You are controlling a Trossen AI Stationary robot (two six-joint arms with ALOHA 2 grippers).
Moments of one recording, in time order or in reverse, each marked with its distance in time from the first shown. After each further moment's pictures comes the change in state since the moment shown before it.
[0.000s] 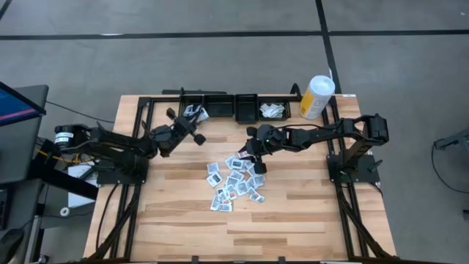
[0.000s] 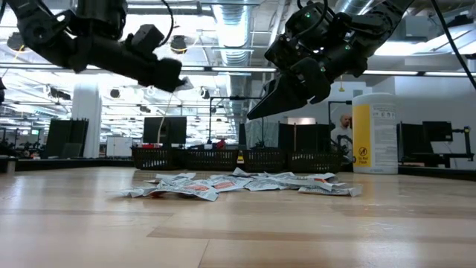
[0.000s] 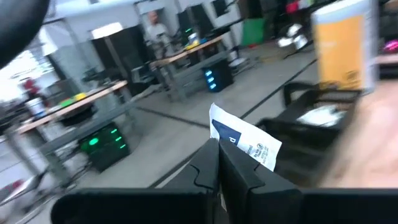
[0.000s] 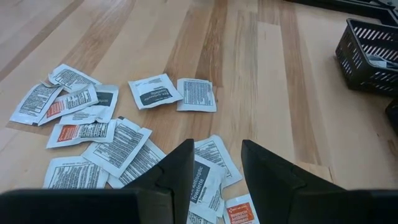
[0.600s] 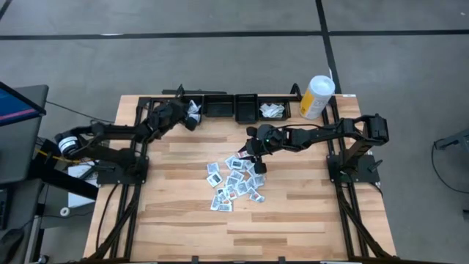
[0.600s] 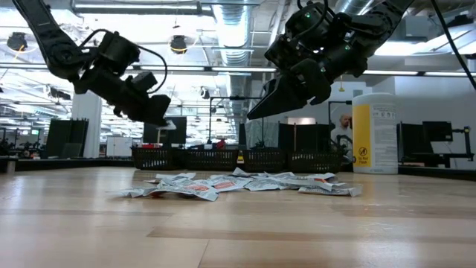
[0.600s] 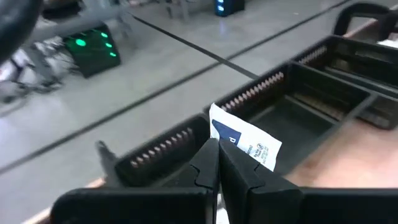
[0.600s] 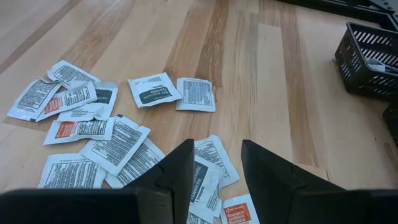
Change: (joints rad) left arm 0.484 0.045 0.000 -0.302 0.419 -0.294; right arm -0.001 0.000 0.000 0.000 0.000 -0.024
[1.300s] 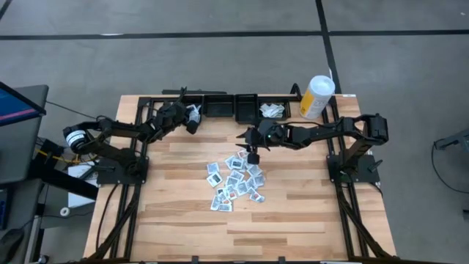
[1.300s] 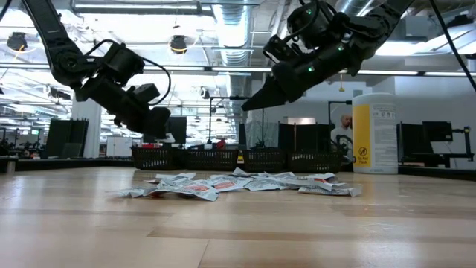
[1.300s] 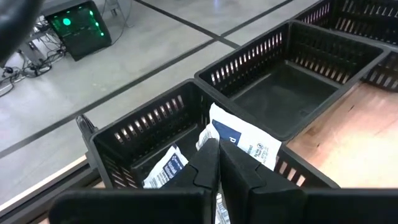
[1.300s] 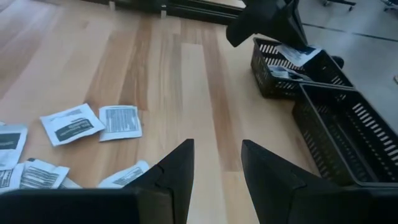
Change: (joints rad) left arm 0.013 0.102 0.000 0.008 0.031 0.001; right arm -0.034 0.000 0.000 0.126 0.204 0.071
